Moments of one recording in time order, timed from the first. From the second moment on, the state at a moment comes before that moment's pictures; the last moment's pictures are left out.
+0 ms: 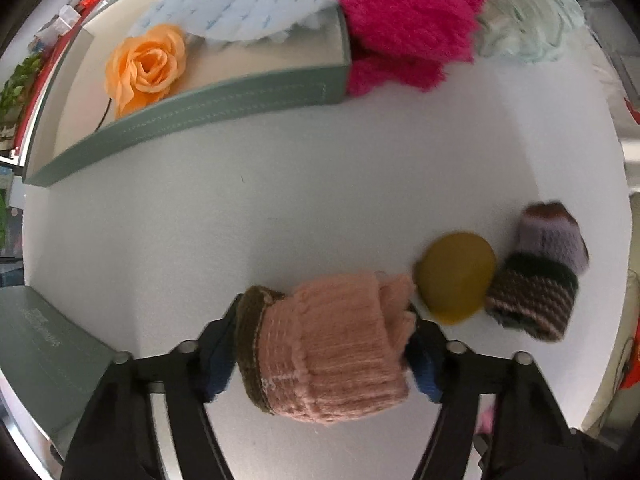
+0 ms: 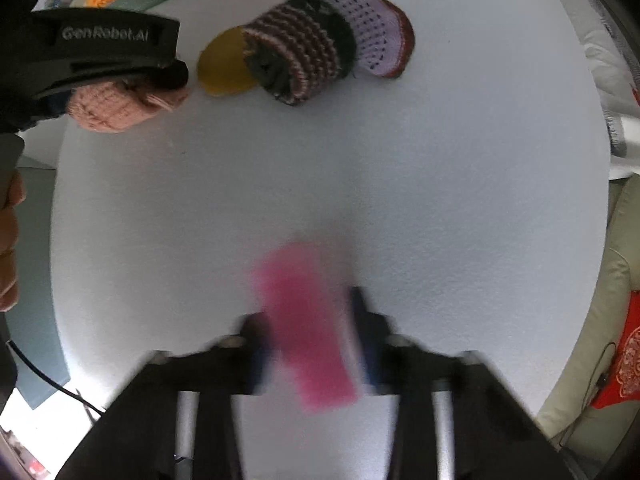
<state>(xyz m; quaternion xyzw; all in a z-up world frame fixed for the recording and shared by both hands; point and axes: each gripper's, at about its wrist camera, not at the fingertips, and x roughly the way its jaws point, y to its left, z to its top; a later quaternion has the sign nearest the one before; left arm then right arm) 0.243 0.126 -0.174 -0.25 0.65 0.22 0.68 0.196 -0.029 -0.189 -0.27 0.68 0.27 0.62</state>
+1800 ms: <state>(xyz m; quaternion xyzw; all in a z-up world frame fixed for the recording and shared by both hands) -0.060 0.101 -0.038 -0.31 0.52 0.29 0.74 0.131 0.005 -0.082 -0.29 0.63 0.36 0.62</state>
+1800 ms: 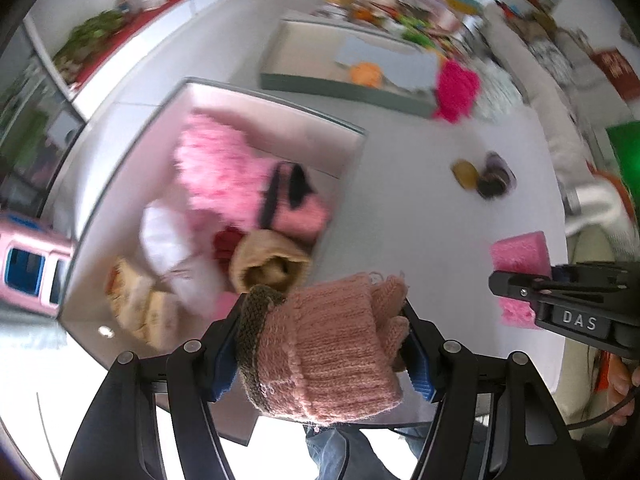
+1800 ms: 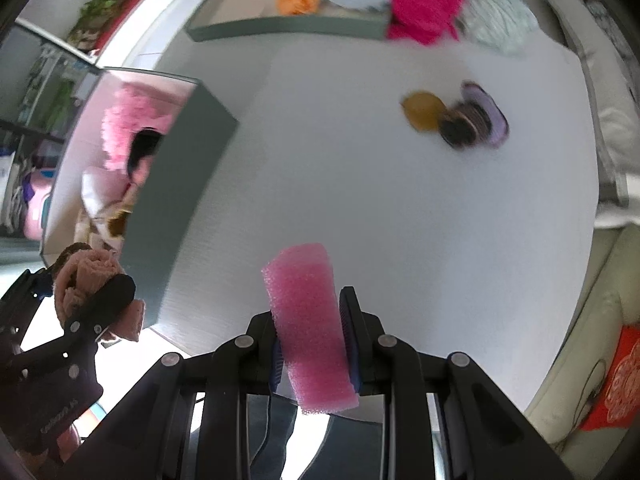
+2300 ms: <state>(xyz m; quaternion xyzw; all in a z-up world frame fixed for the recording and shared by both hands) -0.138 0.145 -0.039 -0.37 0.46 0.40 0.70 0.040 0.062 -0.034 -0.34 0.59 0.44 0.59</state>
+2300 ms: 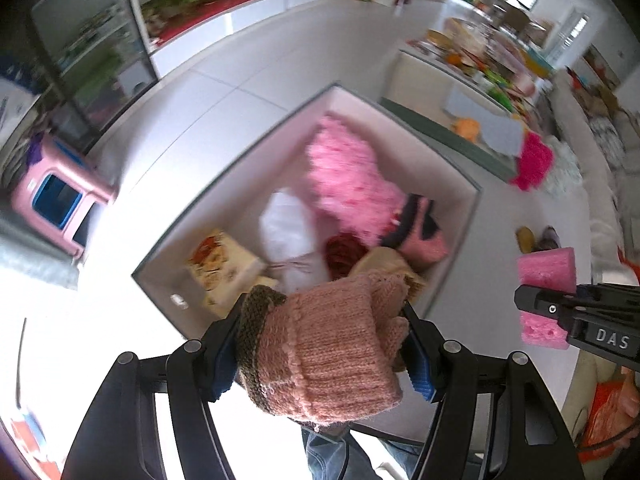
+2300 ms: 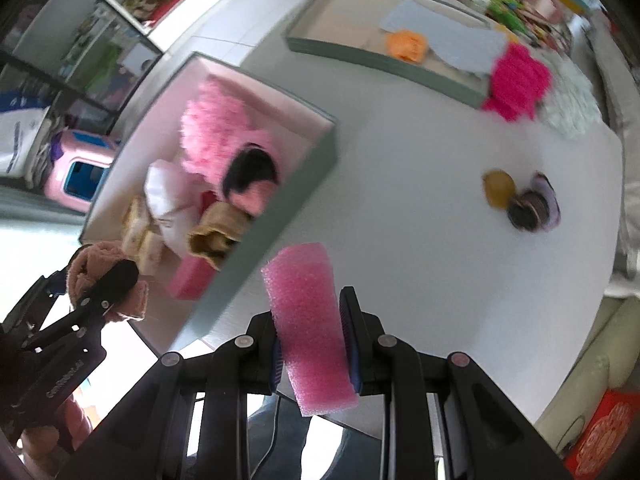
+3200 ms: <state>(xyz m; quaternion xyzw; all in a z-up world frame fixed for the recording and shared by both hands) -0.176 0.167 -0.057 -0.41 0.45 0.46 0.65 -0.045 0.158 -0.022 -0.41 0.52 0.51 0.55</state>
